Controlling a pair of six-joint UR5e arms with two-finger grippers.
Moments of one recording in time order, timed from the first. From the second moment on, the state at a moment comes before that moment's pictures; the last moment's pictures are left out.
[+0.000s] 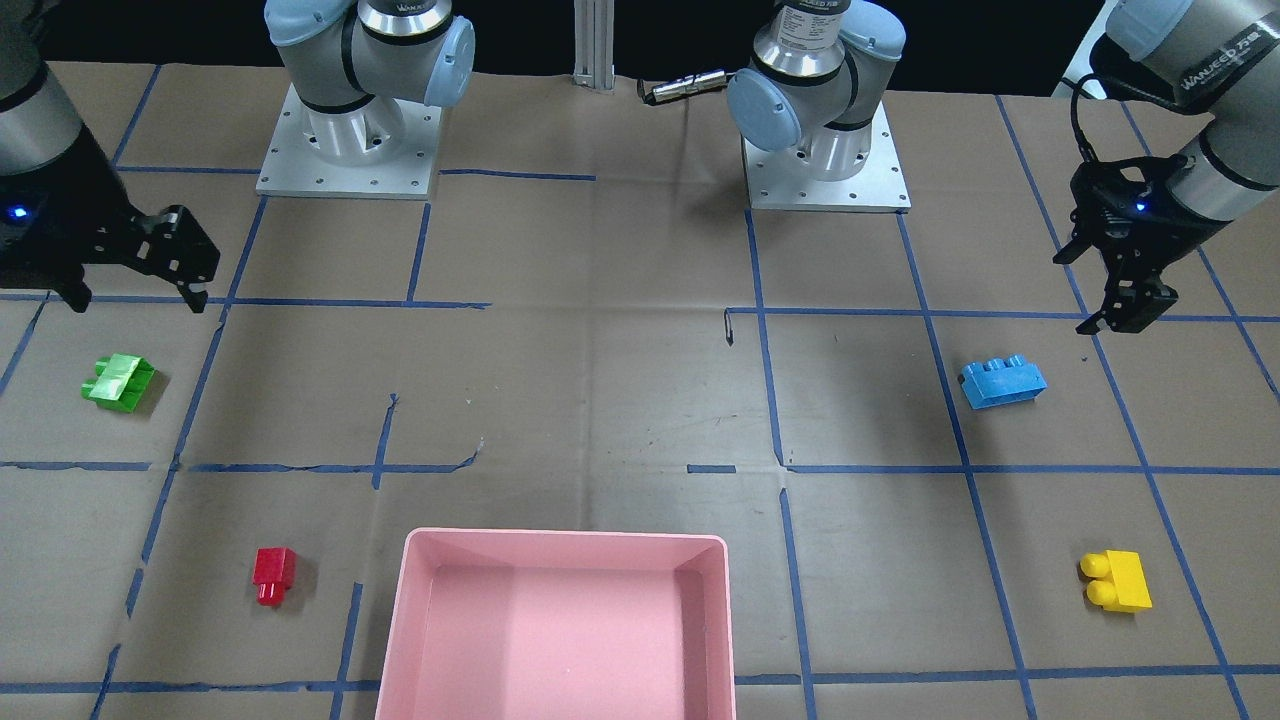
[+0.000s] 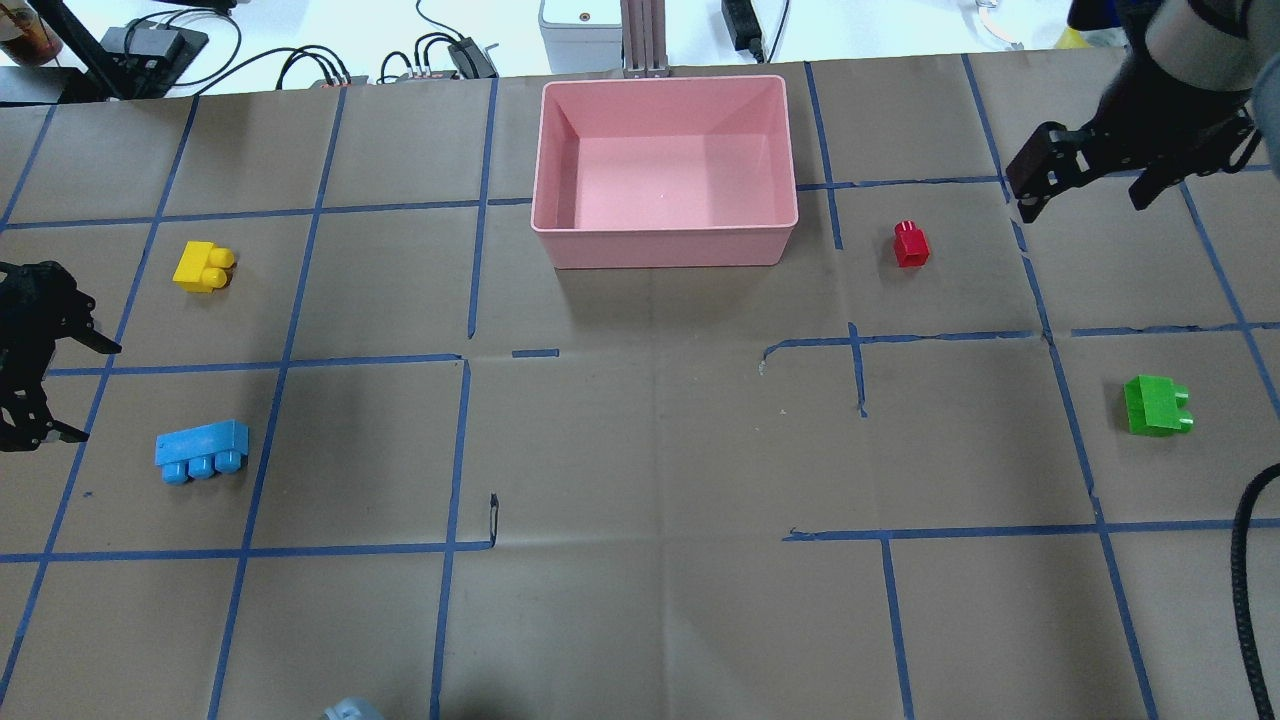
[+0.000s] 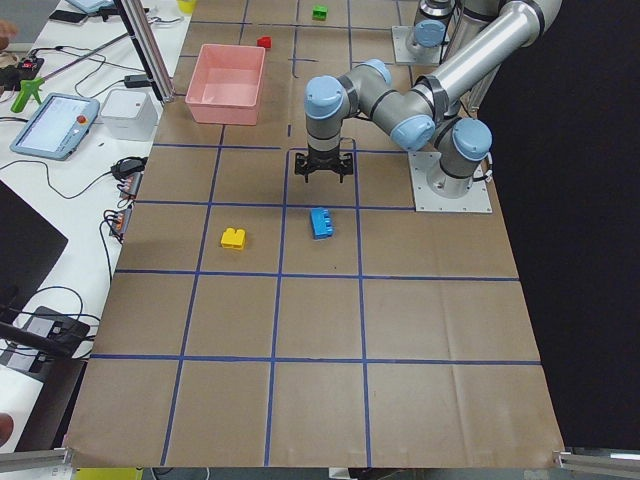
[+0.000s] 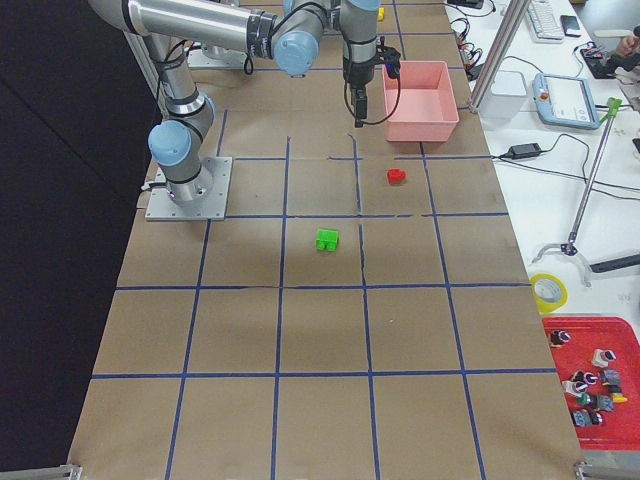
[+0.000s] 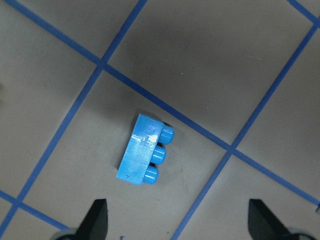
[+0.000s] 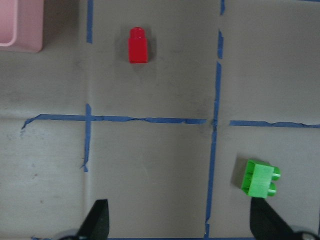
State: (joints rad) left arm -0.91 -1.55 -1.93 -1.31 1.54 2.26; right arm 1.30 -1.57 1.66 -1.74 -1.61 -0.31
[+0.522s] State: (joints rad) left arm -0.91 -1.62 -2.06 -1.08 1.54 2.23; right arm 1.09 -1.56 1.67 -1.74 -1.60 -0.48
